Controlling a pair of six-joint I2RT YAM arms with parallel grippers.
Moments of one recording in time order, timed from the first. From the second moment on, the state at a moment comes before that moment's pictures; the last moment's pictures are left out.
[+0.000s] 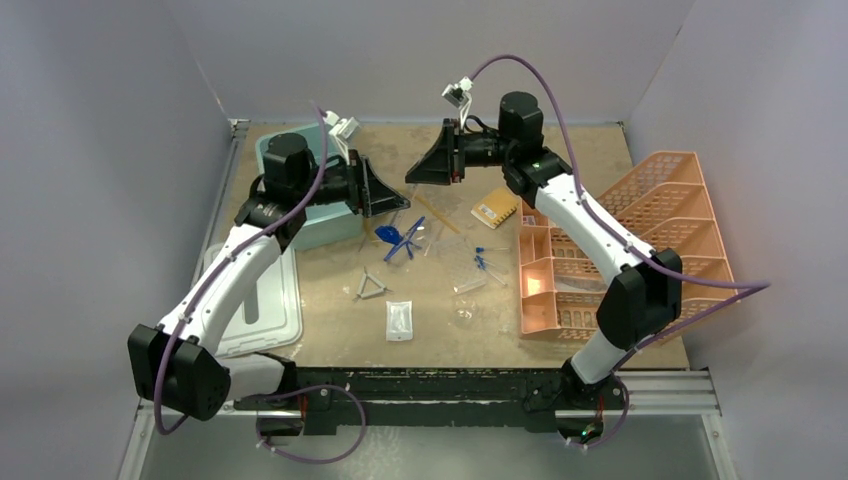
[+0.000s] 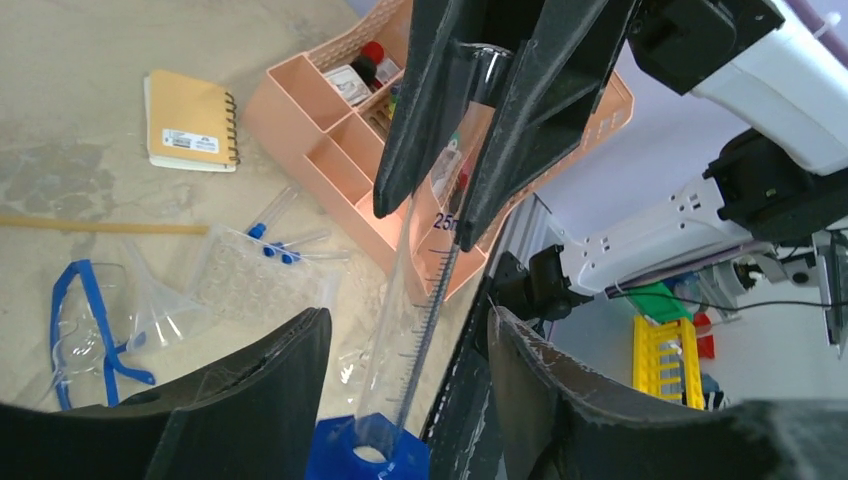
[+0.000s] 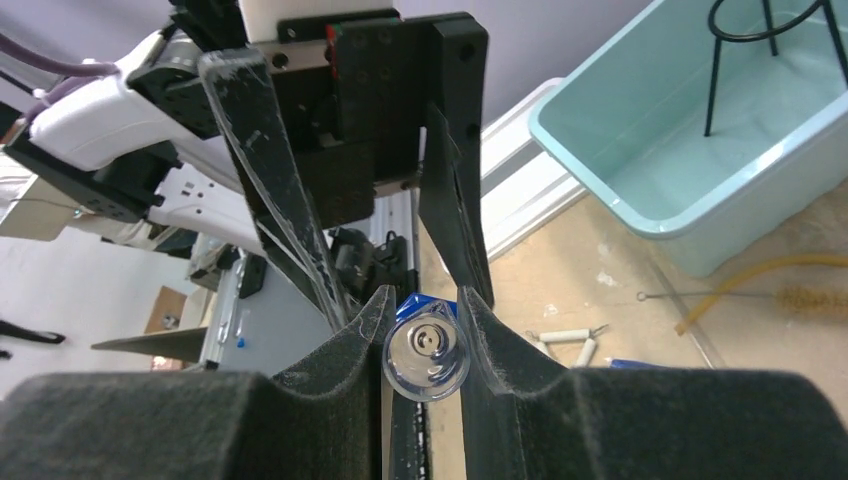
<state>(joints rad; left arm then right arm) -0.30 1.25 1.15 -0.13 0.90 -0.51 0.47 1.64 1.52 -0.01 -1.04 0.52</state>
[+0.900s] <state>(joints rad) -0.27 1.33 1.22 -0.22 0.73 -0.40 0.40 1.57 1.52 -0.01 -0.74 0.61</state>
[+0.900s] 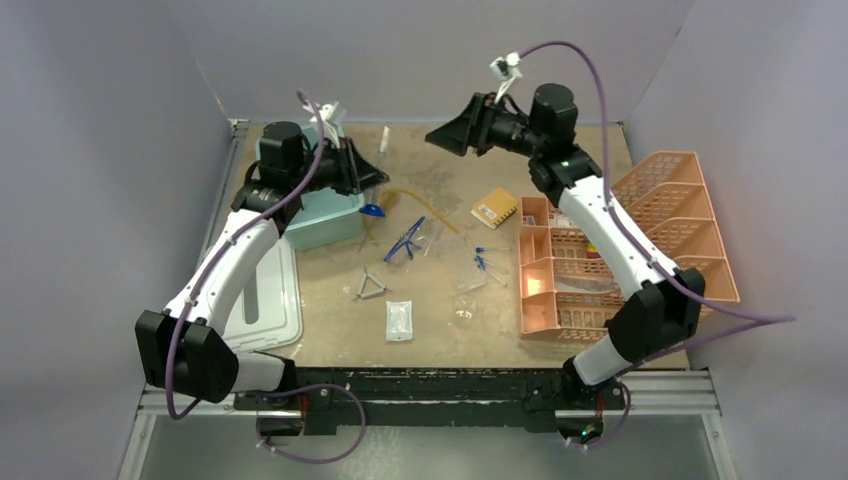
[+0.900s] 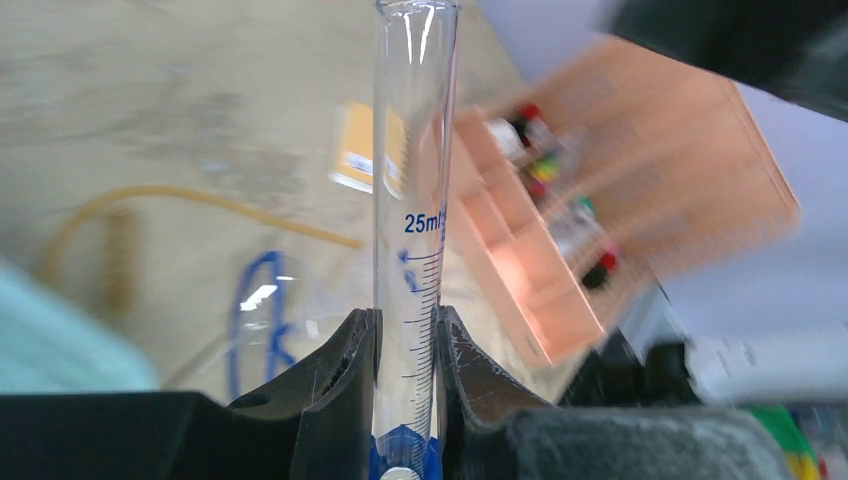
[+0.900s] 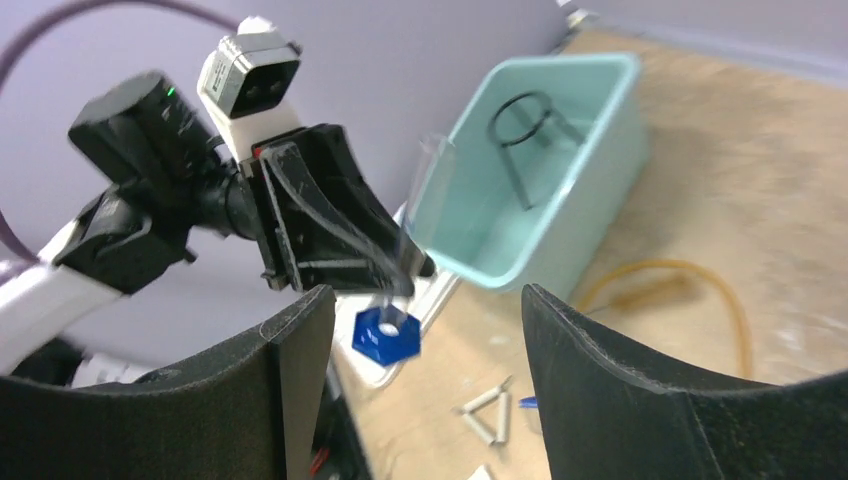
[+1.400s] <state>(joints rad) -0.12 1.65 1.48 -0.45 -0.06 -0.60 0.37 1.46 1.49 -0.15 -0.40 0.50</state>
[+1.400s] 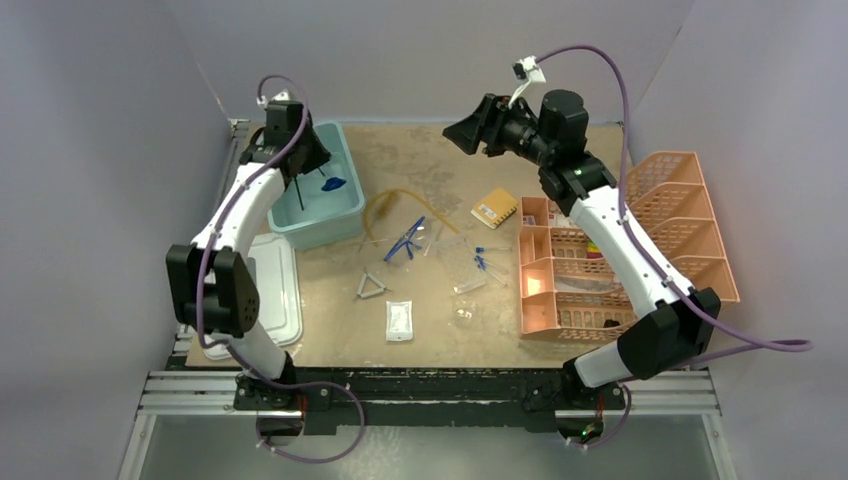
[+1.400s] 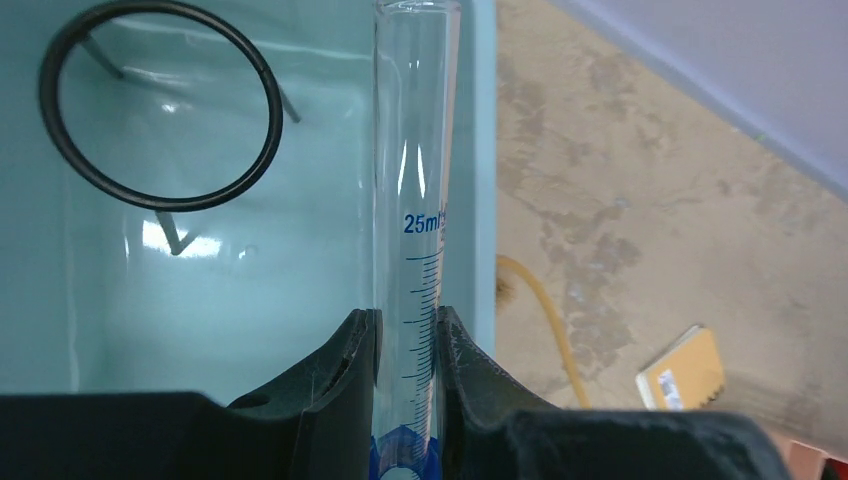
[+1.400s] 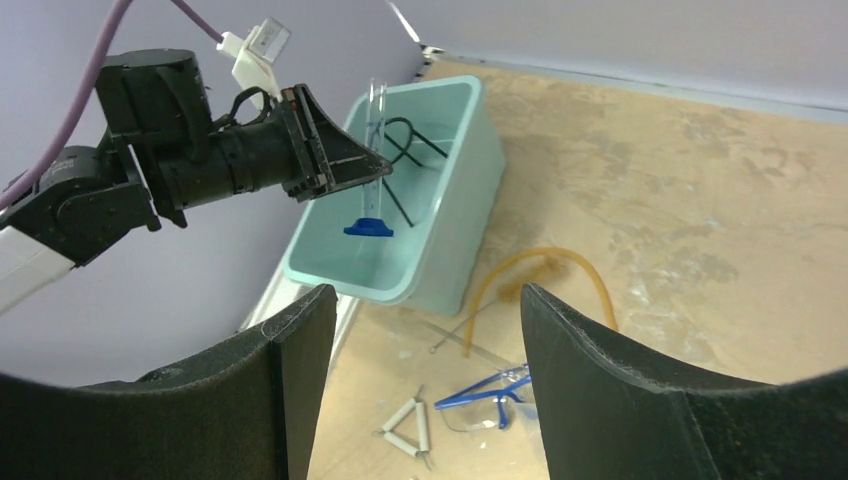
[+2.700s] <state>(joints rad) -0.15 2.08 1.60 -0.48 -0.11 -0.57 0.37 1.51 1.44 -0.21 -0.27 0.40</state>
